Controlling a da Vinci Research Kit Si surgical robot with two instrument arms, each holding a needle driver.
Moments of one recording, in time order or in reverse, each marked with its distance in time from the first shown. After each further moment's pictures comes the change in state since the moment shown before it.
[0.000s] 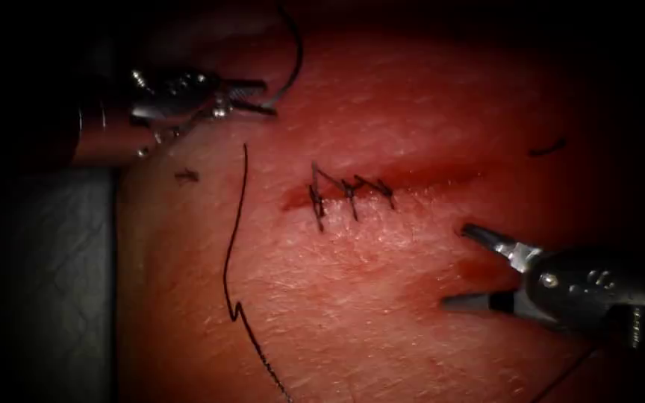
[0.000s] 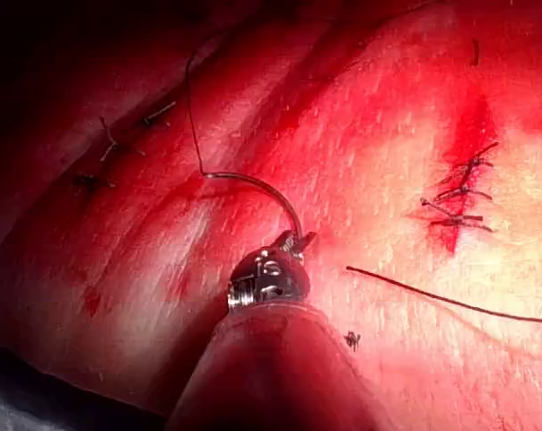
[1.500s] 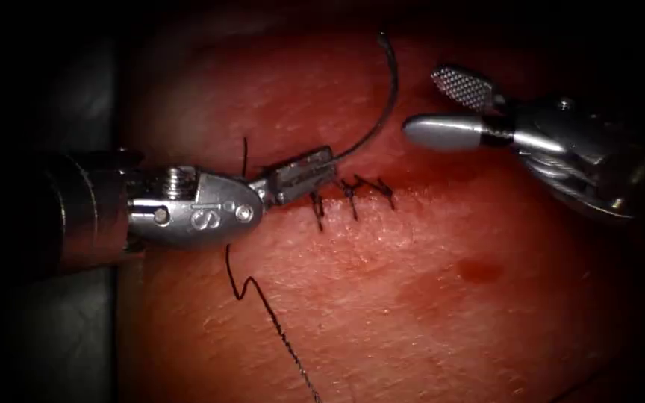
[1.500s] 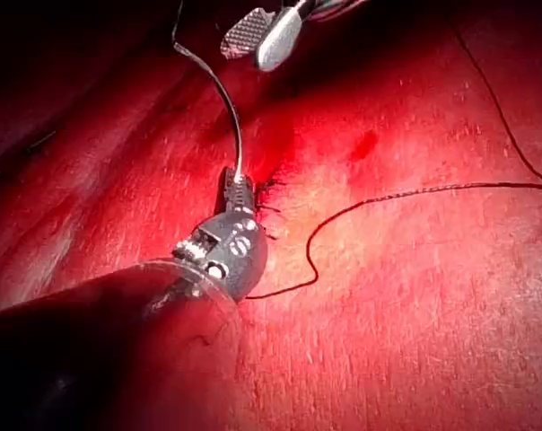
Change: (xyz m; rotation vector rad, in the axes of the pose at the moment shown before) right arm 0.007 0.009 0.002 0.174 0.346 0.524; left arm 0.006 0.018 -0.004 0.397 0.302 0.727
